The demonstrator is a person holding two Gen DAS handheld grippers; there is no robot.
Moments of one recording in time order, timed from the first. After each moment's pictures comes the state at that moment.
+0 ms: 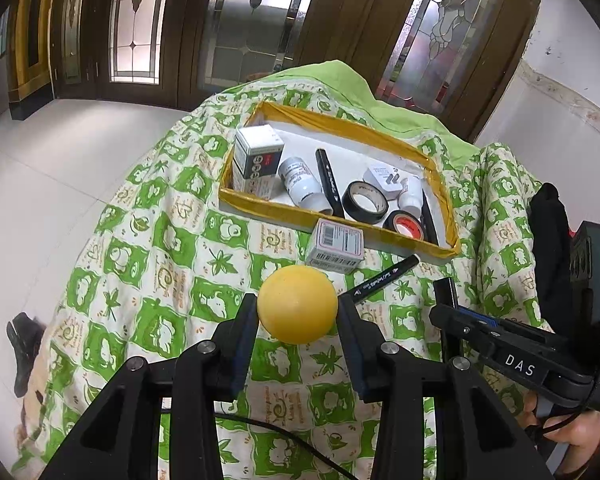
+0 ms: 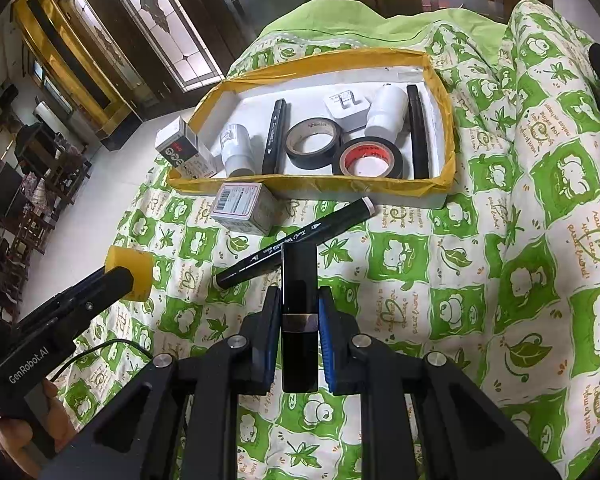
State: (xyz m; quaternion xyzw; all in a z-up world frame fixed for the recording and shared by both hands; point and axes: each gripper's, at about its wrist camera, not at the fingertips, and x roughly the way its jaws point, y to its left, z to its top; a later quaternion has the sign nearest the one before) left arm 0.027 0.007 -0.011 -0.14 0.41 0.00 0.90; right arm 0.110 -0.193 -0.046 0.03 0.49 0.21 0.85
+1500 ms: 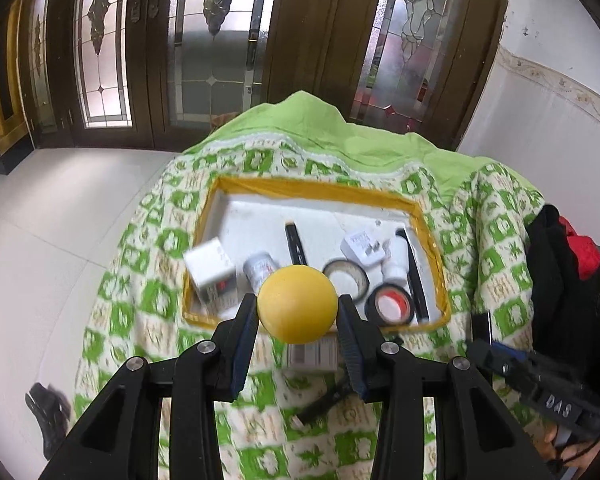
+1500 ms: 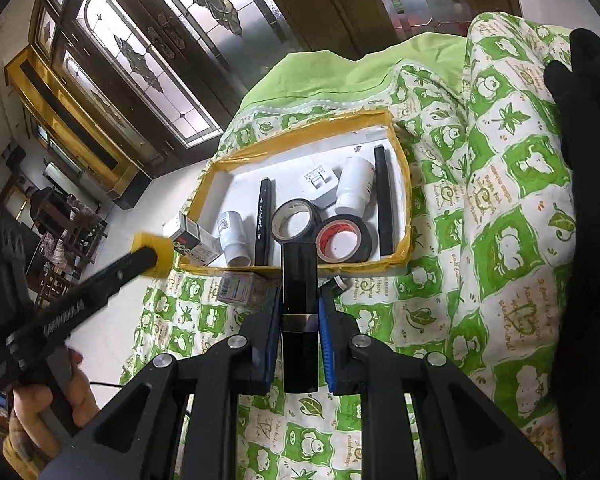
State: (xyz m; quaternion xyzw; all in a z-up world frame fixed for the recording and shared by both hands) left arm 0.118 -0.009 0.043 -0.08 0.39 -0.03 0.92; right arm 0.140 -0.240 -0.003 0.13 0.44 0.21 0.86
